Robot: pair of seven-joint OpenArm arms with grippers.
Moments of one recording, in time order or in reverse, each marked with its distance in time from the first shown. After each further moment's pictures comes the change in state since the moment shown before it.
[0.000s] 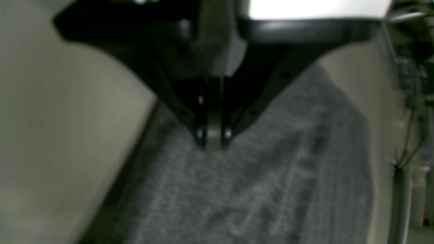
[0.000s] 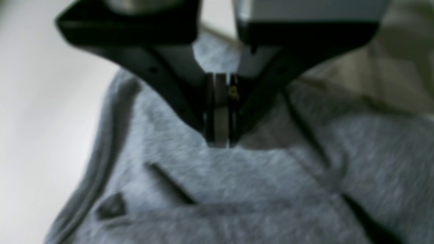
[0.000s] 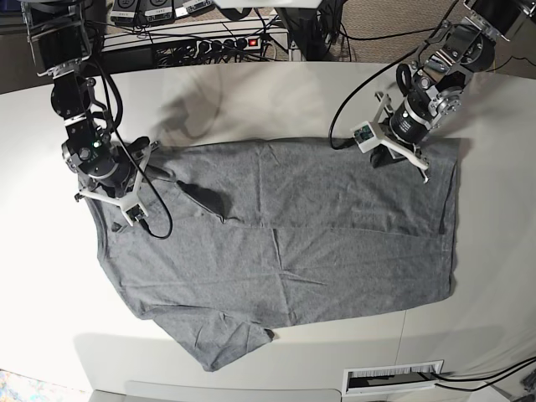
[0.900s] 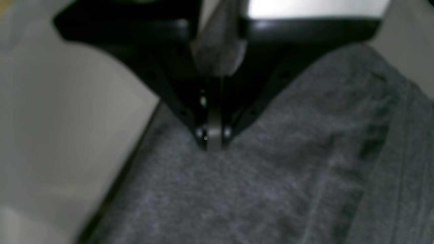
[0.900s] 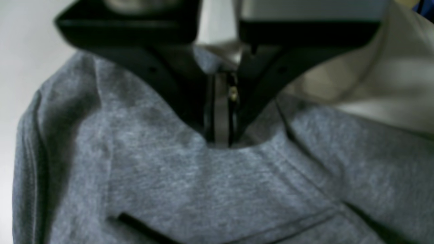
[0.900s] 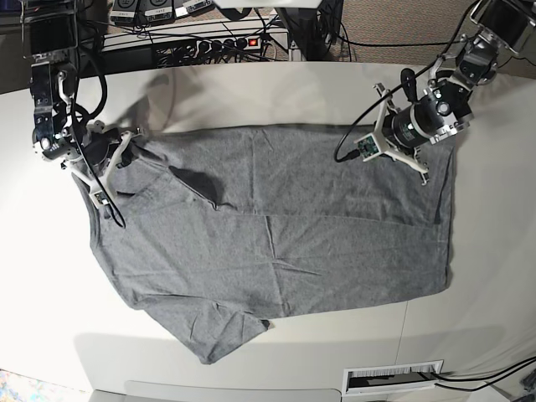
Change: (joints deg) left arm -1.9 -1.9 -1.4 2.4 -21.7 -16.6 13.1; right arm -8.2 0.7 12.8 -4.9 18.8 5.7 -3.4
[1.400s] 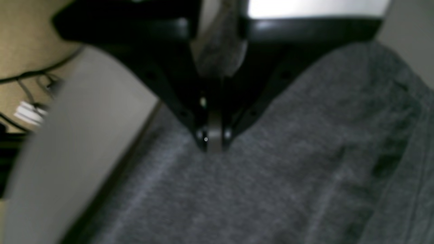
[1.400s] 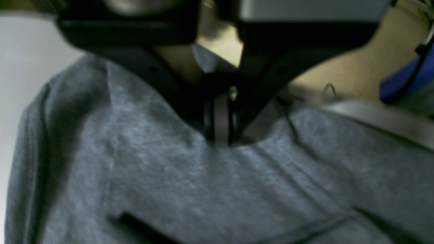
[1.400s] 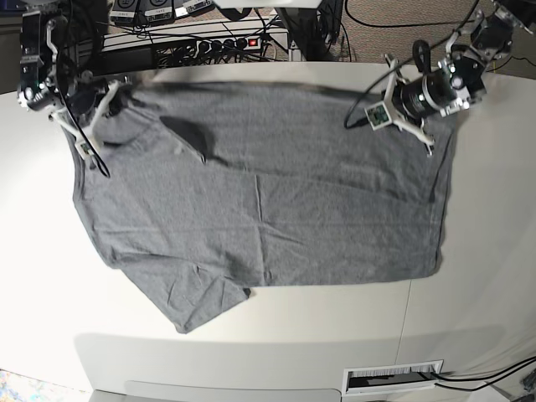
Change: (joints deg) left arm 10.0 -5.1 -0.8 5.0 -2.0 -0.3 -4.2; right arm -19.8 -0.7 16.6 13.1 3.3 2.3 -5.8
